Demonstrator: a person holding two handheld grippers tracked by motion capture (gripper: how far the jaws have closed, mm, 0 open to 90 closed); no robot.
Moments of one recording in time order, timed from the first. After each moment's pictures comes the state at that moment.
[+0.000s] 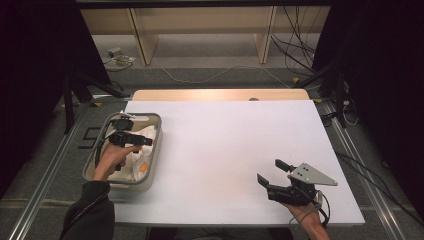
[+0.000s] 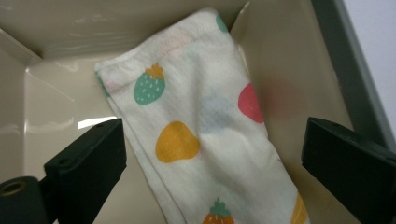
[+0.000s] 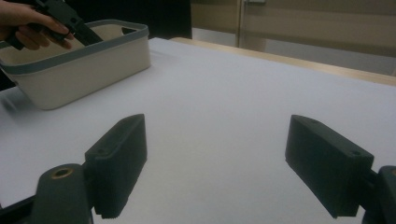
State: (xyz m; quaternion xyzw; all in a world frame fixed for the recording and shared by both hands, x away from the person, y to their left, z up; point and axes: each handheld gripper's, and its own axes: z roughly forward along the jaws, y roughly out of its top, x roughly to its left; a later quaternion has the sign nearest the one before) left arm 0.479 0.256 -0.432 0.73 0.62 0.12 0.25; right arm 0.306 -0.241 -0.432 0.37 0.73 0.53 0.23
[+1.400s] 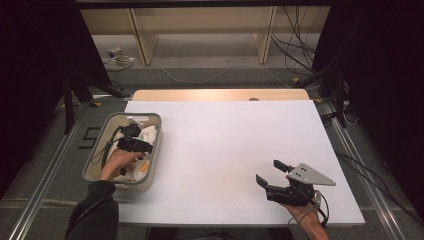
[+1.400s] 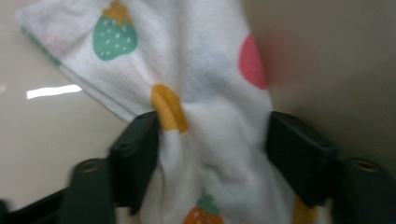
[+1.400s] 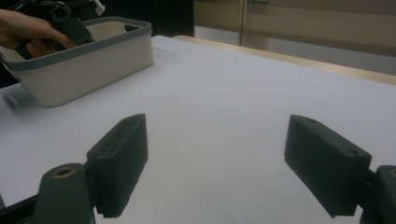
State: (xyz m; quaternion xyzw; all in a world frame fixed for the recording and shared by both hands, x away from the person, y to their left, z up) left arm 0.485 0.245 -0.461 0.75 0.62 0.04 0.23; right arm 0.306 -0.238 -0.433 0.37 0.73 0.53 0.23
